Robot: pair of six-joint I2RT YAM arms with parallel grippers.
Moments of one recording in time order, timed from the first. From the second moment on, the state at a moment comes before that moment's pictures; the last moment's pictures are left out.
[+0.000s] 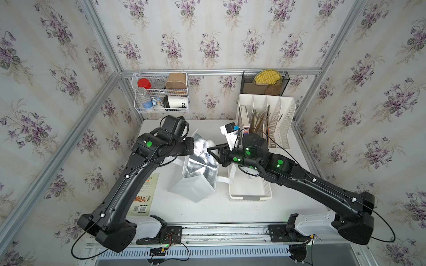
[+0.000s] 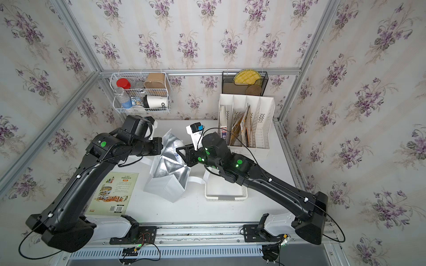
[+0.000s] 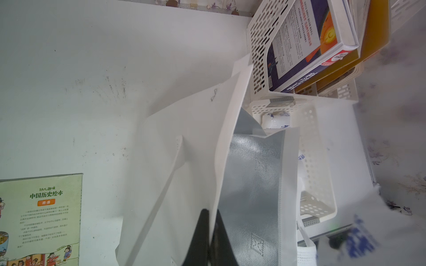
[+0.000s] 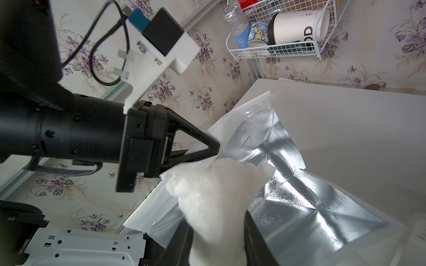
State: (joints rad) left arm -0.52 1.31 1.67 -1.25 0.00 -0.48; right arm 1.00 1.35 1.34 -0.30 -0.07 0.51
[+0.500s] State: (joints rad) left arm -0.52 1.30 1.59 -1.20 -0.09 -0.44; right arm 1.00 1.71 1.51 -0.47 -0.12 0.48
